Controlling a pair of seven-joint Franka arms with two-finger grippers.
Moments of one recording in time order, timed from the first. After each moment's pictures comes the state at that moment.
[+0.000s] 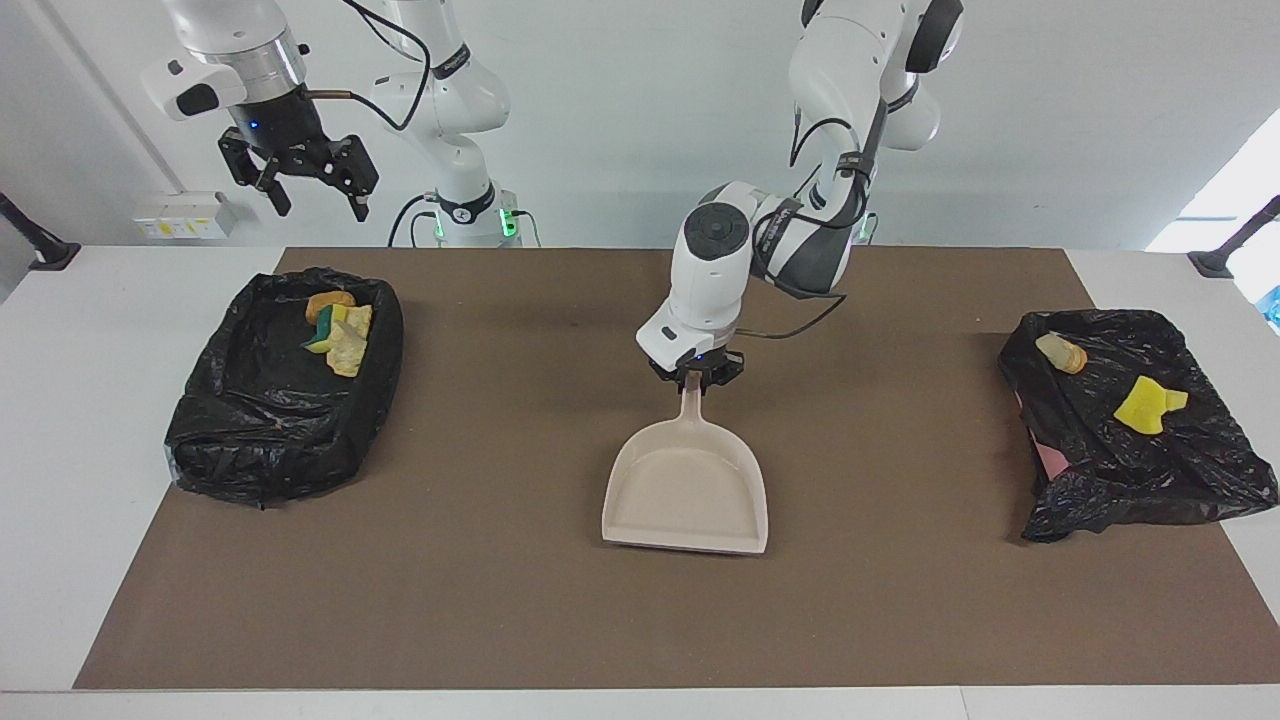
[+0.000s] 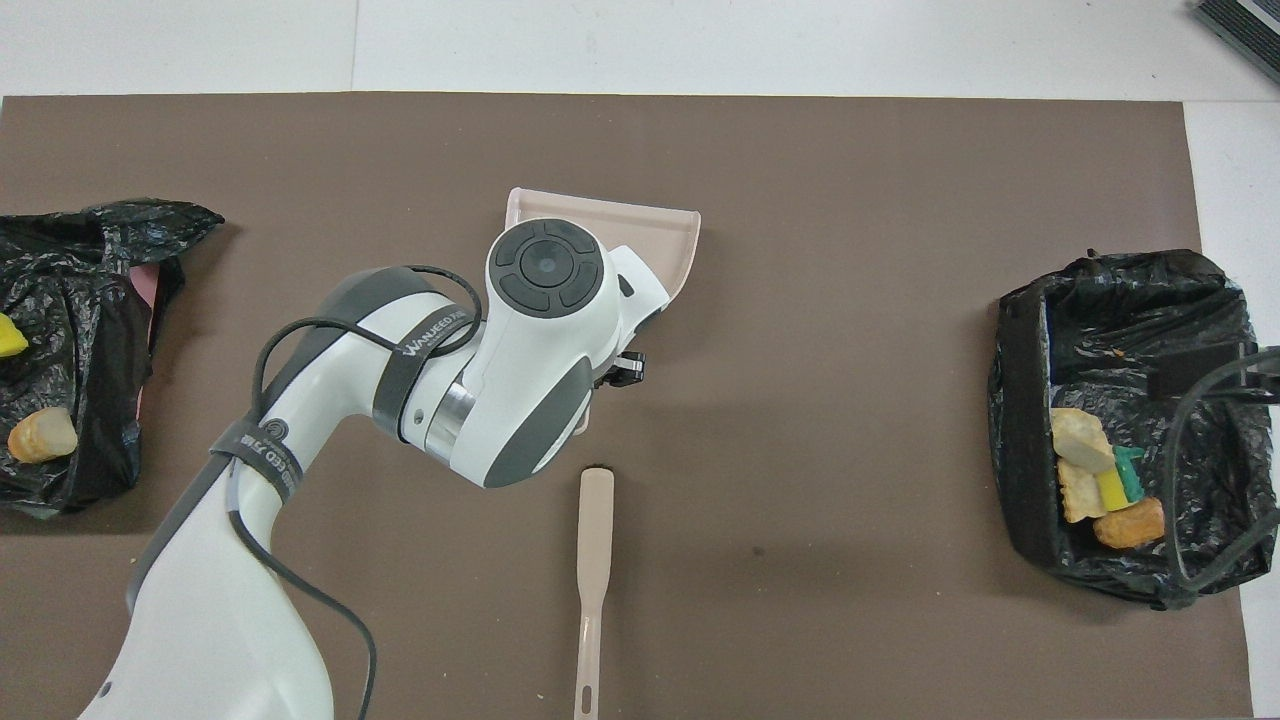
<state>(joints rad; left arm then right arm) -0.60 0.45 -0.08 -1.62 0.00 2.04 -0.53 0.06 -0.14 -0.06 -1.61 -0.03 1.47 0.09</state>
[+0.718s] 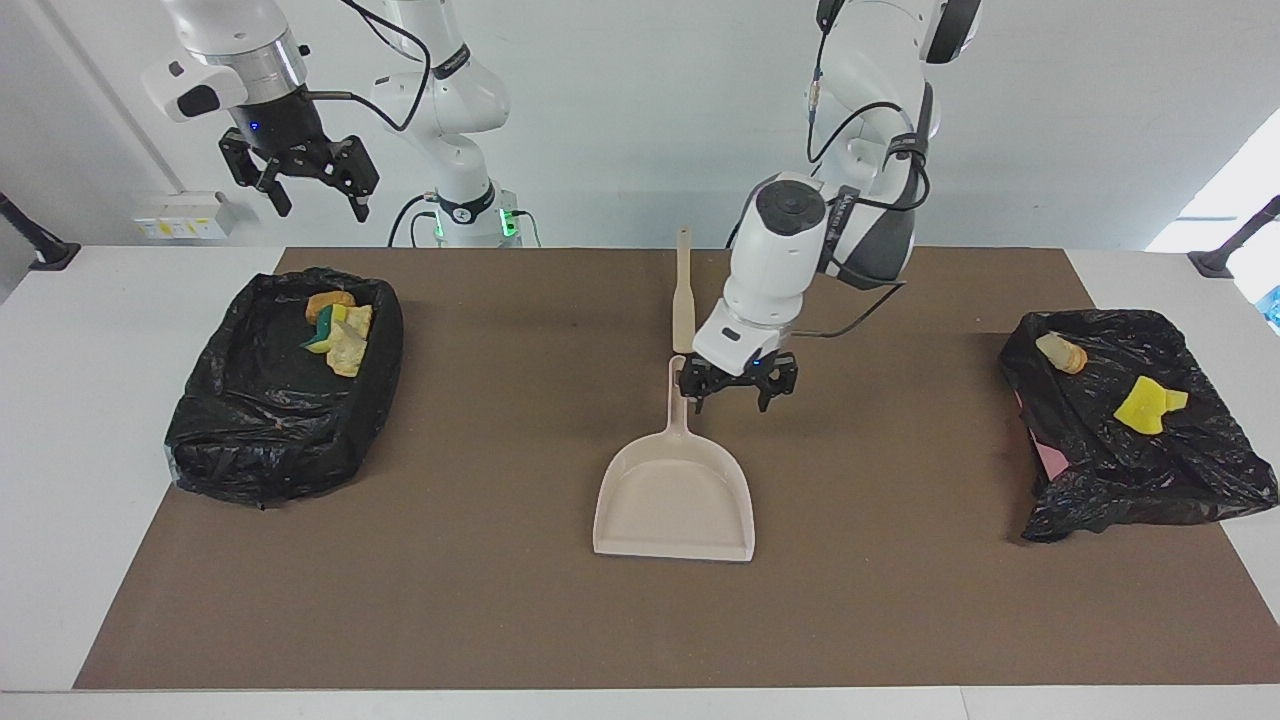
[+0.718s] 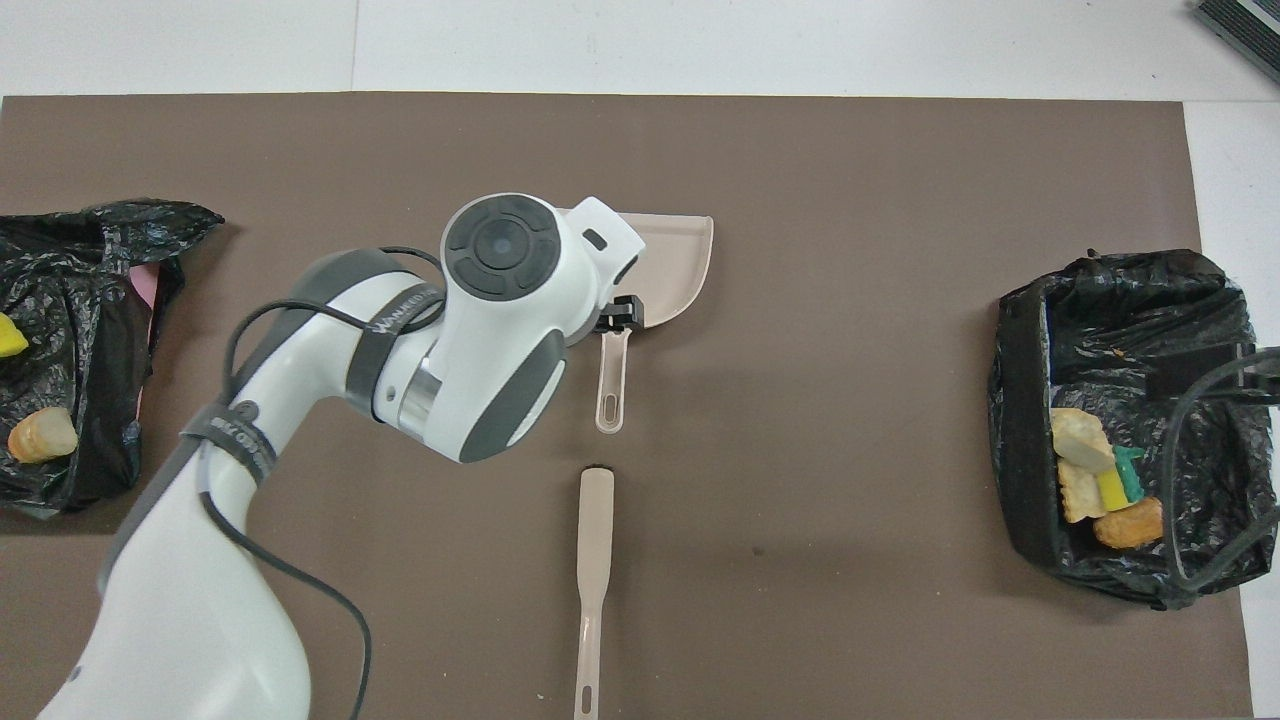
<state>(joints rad) -0.45 0.35 -0.04 -1.60 0.00 2.08 -0.55 0.06 -0.14 -0.06 -1.61 -0.03 1.47 0.09</state>
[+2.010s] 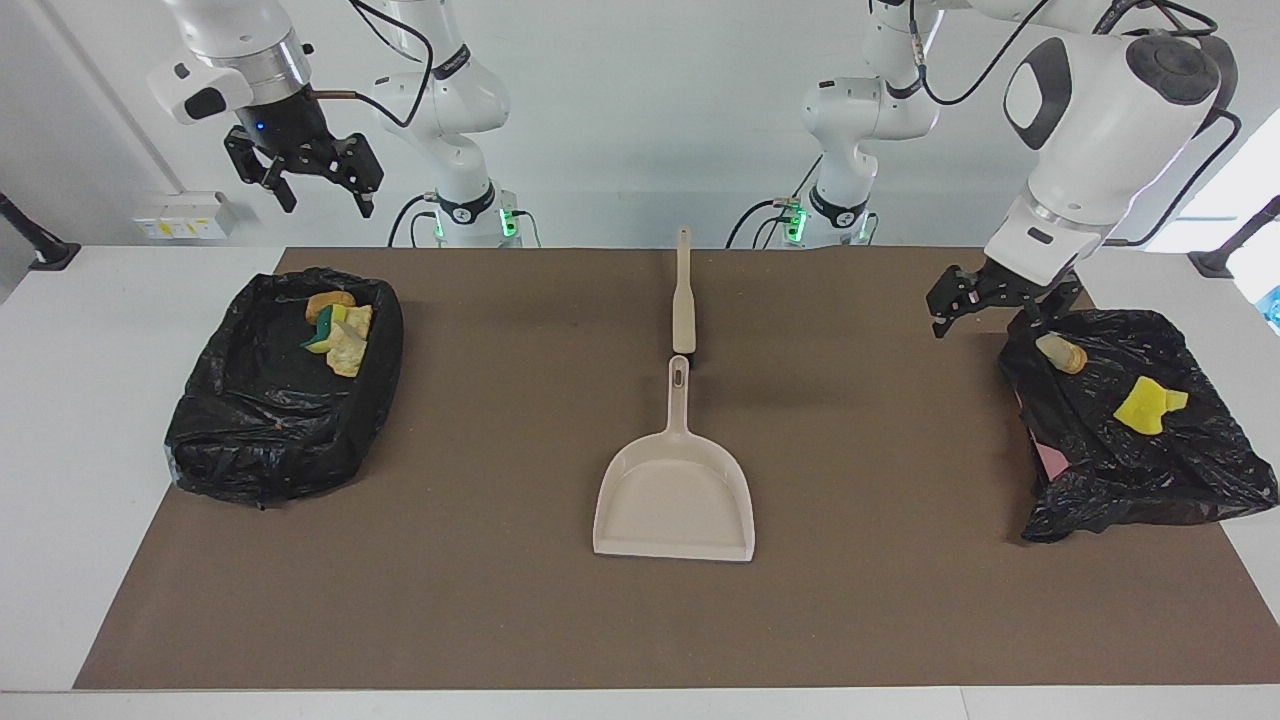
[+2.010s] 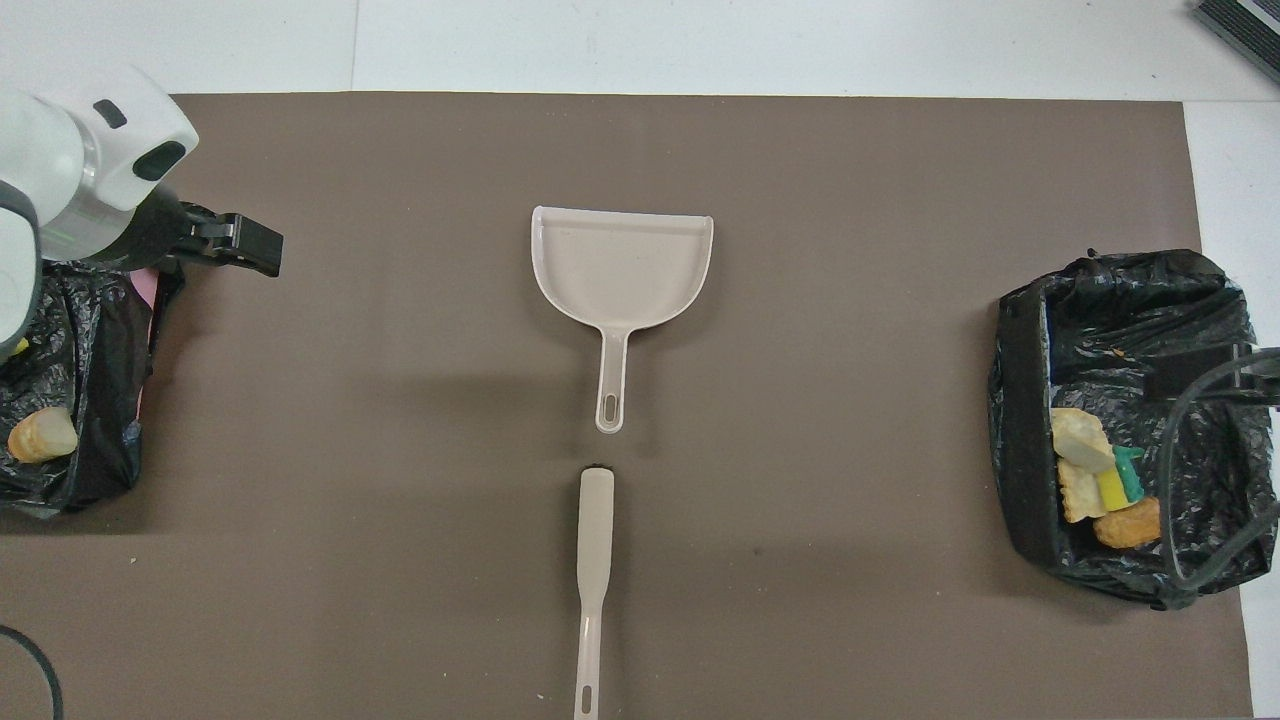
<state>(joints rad) -0.09 0.09 -0.03 -1.54 0.00 1.65 -0.02 0.06 -0.12 -0.05 -1.58 -0.03 1.42 0.09</state>
